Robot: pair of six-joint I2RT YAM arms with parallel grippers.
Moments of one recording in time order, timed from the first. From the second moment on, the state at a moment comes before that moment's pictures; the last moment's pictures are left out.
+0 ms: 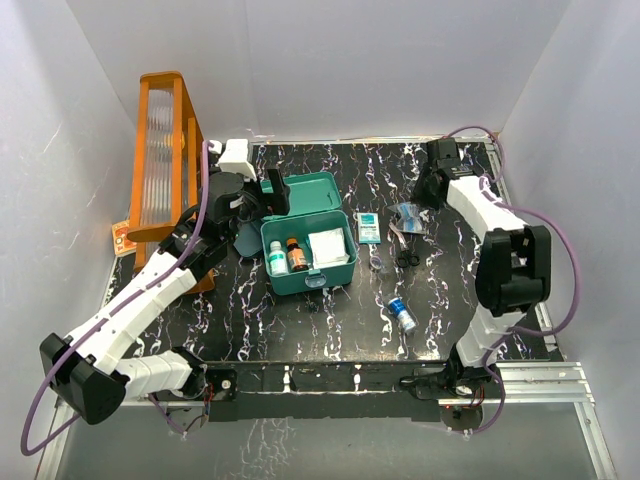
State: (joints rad) left arm -0.62 1.15 1.12 -0.26 -0.33 -0.32; right arm 0.11 1.74 1.39 -0.56 0.08 0.49
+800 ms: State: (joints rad) left arm -0.62 1.19 1.12 -0.27 -0.32 -0.33; right arm 0.10 2.03 1.57 -0.59 0.08 0.30
